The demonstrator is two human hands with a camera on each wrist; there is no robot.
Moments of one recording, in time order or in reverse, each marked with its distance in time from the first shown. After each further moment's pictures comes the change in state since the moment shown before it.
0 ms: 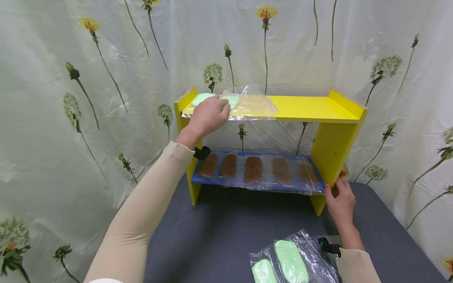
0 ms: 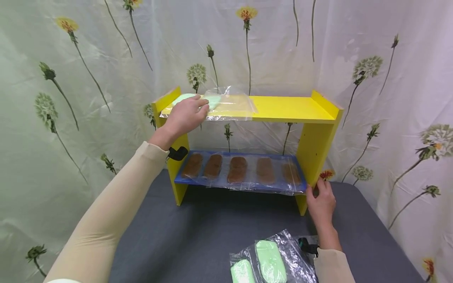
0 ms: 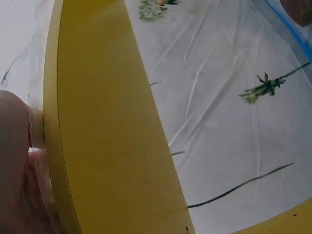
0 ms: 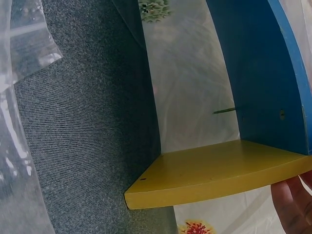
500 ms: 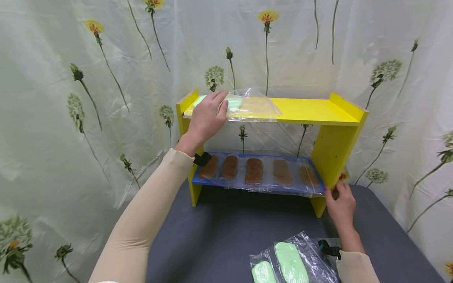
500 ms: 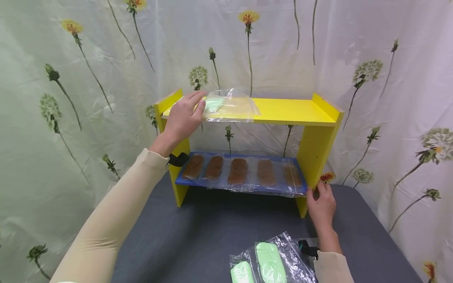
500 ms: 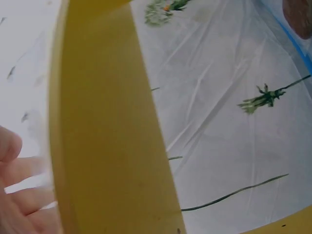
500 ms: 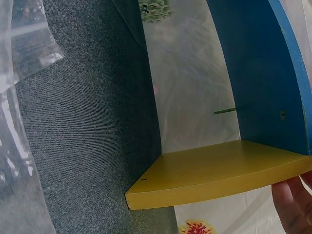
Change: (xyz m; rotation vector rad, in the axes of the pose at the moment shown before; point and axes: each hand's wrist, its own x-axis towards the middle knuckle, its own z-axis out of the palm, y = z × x) left_hand -0.014 0.001 0.003 -0.089 0.270 0.025; right_hand -0.001 -0.002 -0.001 0.003 0.017 -0.021
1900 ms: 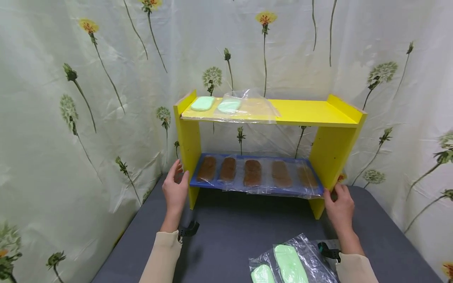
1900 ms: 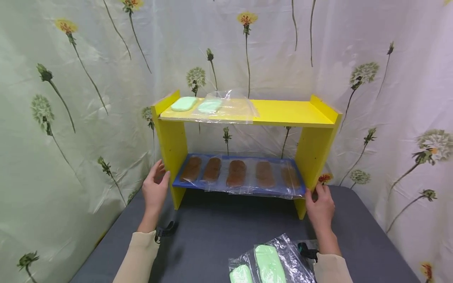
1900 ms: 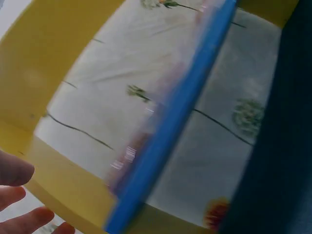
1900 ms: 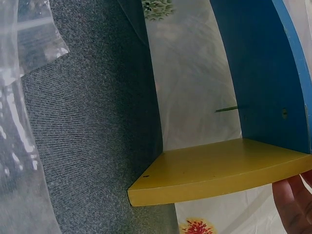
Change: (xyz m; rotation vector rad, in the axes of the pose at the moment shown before) left_hand -0.206 -0.087 0.092 -0.579 0.462 -0.525; right_hand -0.003 0.001 0.000 -0.018 -0.007 0.004
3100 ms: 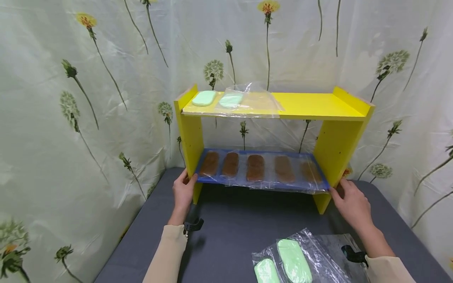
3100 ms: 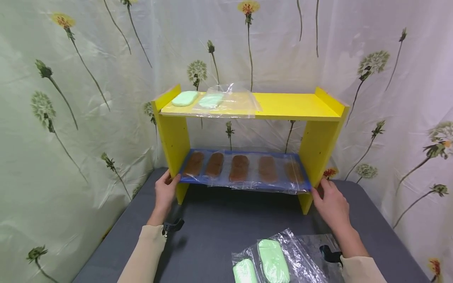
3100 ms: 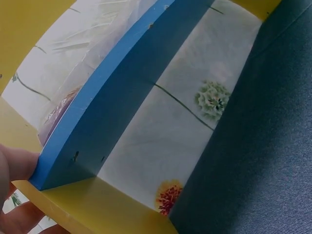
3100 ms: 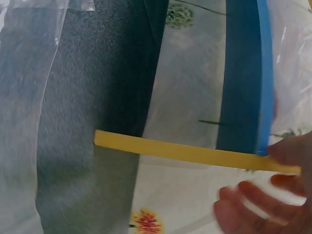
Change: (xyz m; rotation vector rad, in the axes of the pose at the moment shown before) left_hand -0.010 -0.048 0.009 -0.076 -0.157 -0.262; right_hand 0.017 -0.011 -0.042 -0.153 -0.418 -0.052
